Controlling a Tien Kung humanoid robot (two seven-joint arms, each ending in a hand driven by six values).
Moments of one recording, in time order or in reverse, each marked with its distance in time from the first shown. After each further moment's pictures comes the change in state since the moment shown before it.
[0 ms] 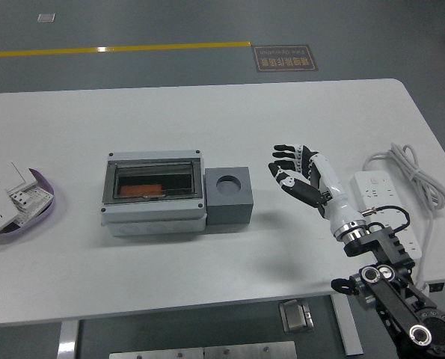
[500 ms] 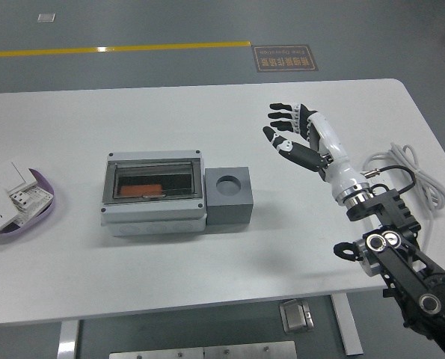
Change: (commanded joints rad) left arm -0.001 -0.006 0.140 0.020 -0.083 -0.024 -0.043; right arm 0.097 -0.070 -0.004 0.042 0.087 -0.057 -0.022
